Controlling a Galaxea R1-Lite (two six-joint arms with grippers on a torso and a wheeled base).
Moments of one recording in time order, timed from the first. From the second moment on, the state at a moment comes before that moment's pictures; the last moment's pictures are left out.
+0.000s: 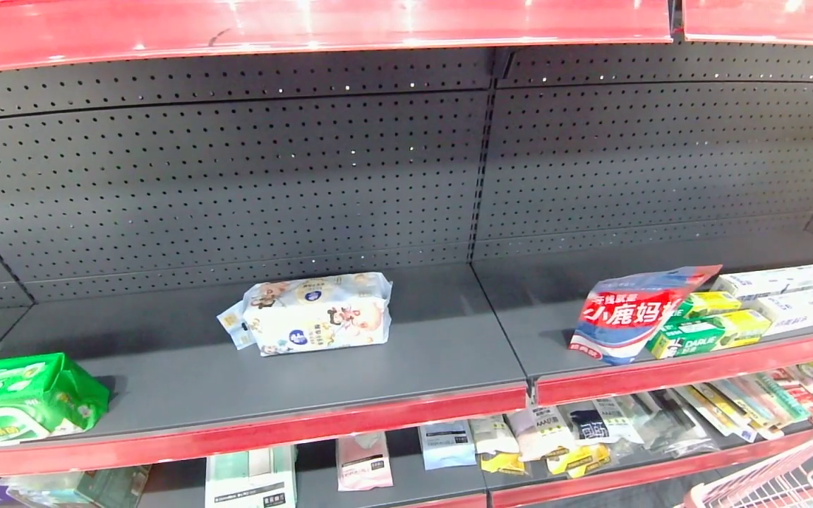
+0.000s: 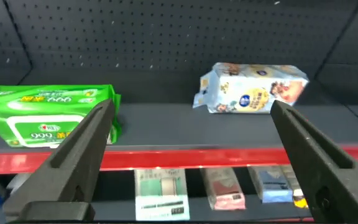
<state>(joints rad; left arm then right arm) 0.00 0.28 -0.25 -0.03 0.06 -0.10 0.09 0.10 -0.36 0.27 -0.13 -0.23</state>
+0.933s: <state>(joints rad) 0.02 1.21 -0.50 -0.11 -0.32 0.58 0.09 0.10 -0.33 0.24 -0.14 -0.24</state>
